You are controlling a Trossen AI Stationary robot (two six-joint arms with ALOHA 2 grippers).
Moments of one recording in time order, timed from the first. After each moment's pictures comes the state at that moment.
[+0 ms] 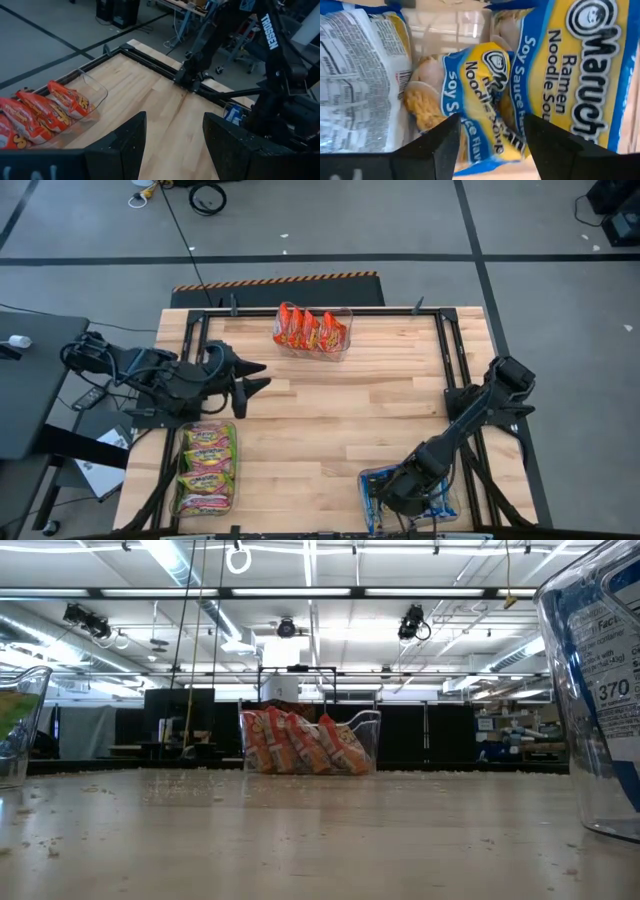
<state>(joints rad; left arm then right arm) -0.39 1.06 1.28 -0.63 -0.68 -0.62 0.75 1.74 1.23 -0.73 -0.01 -0.92</state>
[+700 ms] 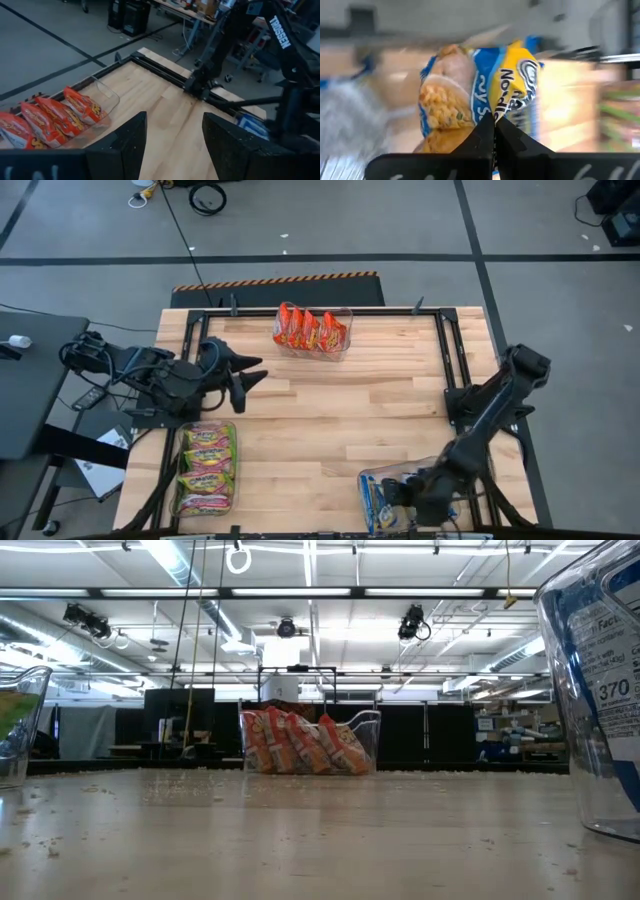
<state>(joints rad) -0.40 1.05 1.28 -0.64 -0.74 -0.62 0.86 1.61 1.14 -0.55 0.16 -0.80</state>
